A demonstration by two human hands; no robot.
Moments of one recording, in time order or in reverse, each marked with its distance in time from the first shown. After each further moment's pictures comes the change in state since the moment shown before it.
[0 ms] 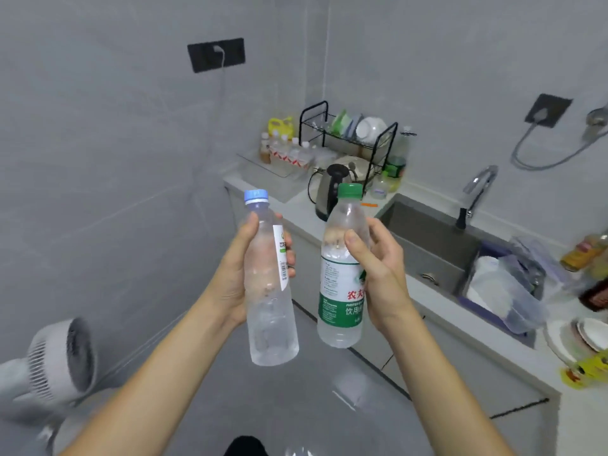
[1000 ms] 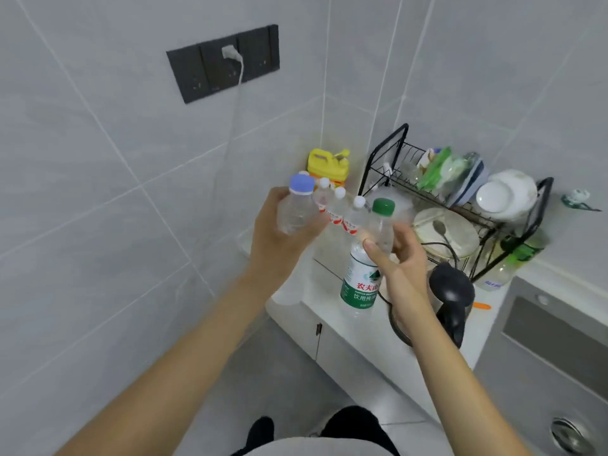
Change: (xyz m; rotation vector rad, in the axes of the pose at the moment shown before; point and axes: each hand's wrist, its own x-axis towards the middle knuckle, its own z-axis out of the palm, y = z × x) left_hand 0.568 0.163 -0.243 0.803 0.319 0.388; right_hand 0.579 0.244 0.113 -0.218 0.146 0.071
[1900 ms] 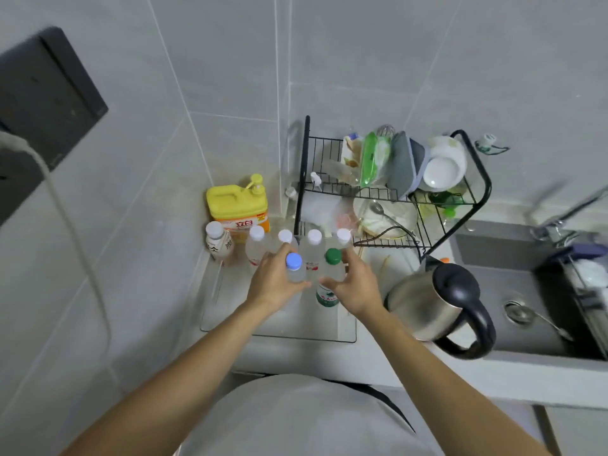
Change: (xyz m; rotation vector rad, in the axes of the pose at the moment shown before) left_hand 0.240 -0.244 0.079 0.580 -0.886 0.051; right_hand 0.159 0.151 0.068 -0.732 0.368 0.382
